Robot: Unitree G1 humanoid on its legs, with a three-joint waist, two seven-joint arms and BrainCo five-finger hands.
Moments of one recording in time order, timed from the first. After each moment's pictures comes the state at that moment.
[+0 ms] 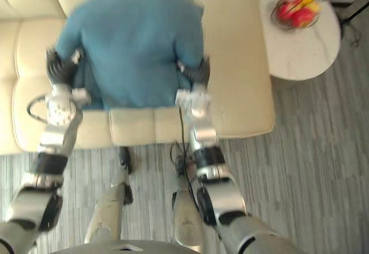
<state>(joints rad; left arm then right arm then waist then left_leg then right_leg) -0.75 0.32 -0.02 0.33 -0.19 -0.13 0.42 -0.85 -0.07 -0.06 0.44 0.09 -0.13 -0.34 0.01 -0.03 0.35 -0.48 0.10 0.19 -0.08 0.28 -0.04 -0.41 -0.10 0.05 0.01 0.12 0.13</state>
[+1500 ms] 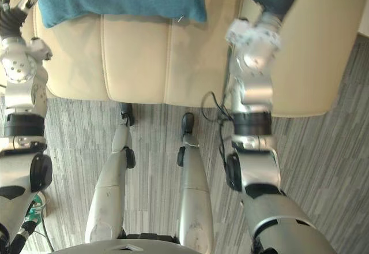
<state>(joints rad) -0.84 0.41 0.23 0.43 -0.13 -0.15 0.37 -0.83 -0.38 -0.20 0.14 0.16 -0.11 -0.44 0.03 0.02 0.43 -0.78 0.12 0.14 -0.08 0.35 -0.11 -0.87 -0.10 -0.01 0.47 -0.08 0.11</state>
